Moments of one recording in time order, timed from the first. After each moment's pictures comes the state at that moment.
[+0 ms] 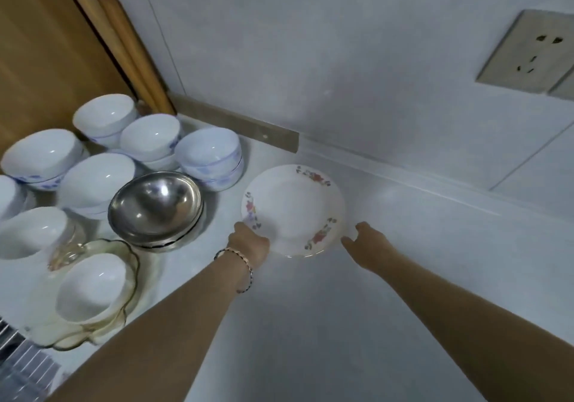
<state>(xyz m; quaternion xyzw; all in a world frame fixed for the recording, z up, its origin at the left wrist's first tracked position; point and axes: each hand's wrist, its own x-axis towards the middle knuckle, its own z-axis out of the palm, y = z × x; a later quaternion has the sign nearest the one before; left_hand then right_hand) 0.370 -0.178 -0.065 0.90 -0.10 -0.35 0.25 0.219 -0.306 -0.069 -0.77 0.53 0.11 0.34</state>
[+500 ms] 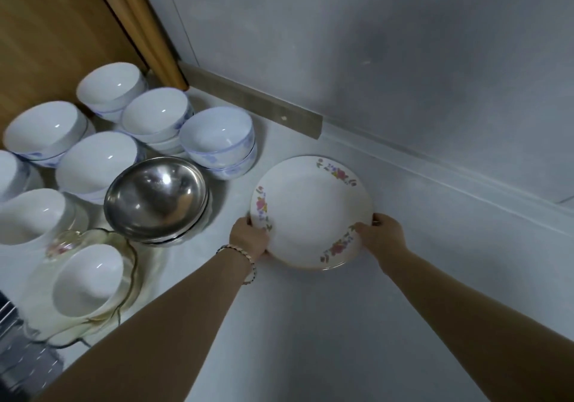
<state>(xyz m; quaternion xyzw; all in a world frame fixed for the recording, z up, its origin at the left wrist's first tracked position) 0.409 -0.191 -0.128 0.82 0.05 -0.36 0.44 0.259 -0.342 -0.115 -0.62 0.60 -0.05 0.51</state>
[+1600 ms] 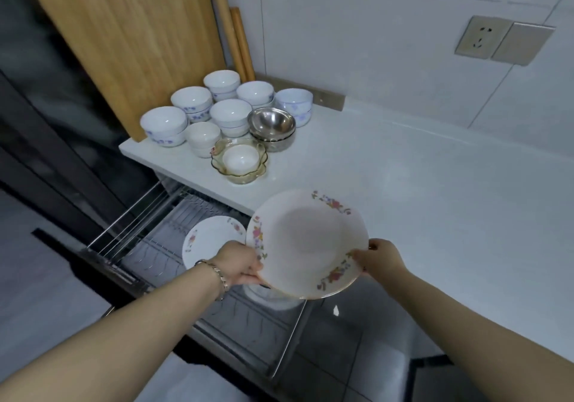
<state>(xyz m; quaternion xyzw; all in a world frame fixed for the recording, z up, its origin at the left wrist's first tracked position) 0.252 0.249 -0.001 0.75 0.00 -0.51 0.41 0.070 0.091 0.006 -0.66 0.57 -0.03 0.49</state>
